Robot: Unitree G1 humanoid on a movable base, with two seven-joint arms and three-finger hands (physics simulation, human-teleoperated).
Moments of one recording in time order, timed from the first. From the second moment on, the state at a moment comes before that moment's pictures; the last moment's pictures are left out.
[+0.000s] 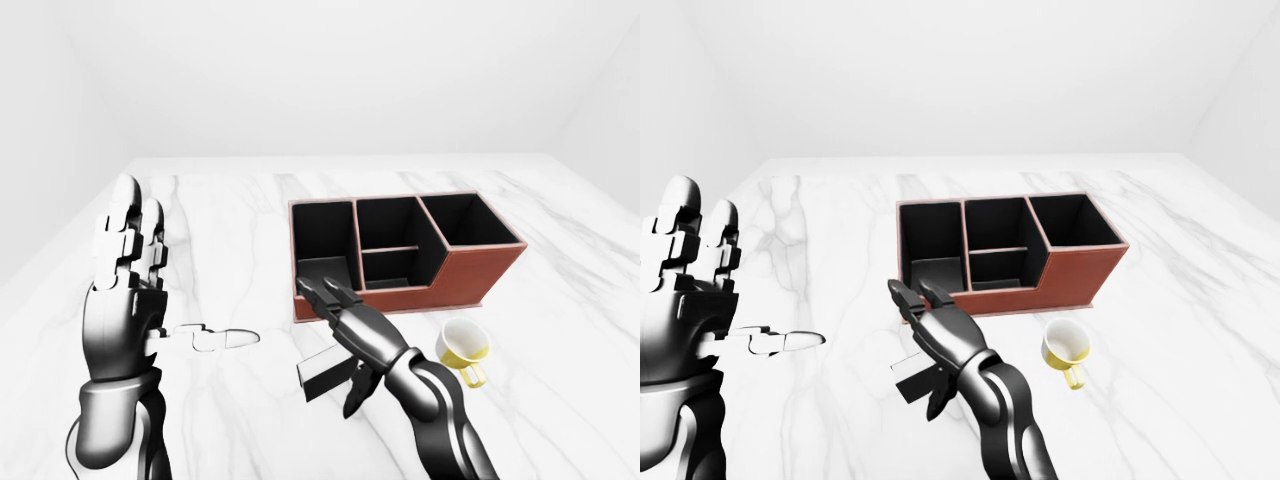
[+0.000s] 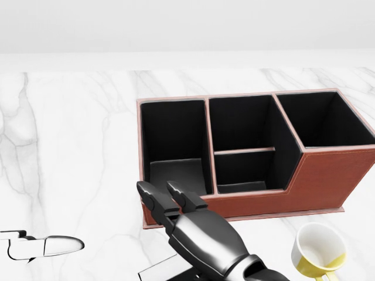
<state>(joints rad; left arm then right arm) 0.12 0.03 0.27 -0.78 0.01 0.09 -0.22 0.09 0.00 0.37 -0.49 -0.97 0.09 0.63</state>
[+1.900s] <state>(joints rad) 0.12 0.03 0.28 -0.77 0.00 0.09 -0.22 0.07 0.02 0.44 -0.27 -1.17 0.09 0.53</state>
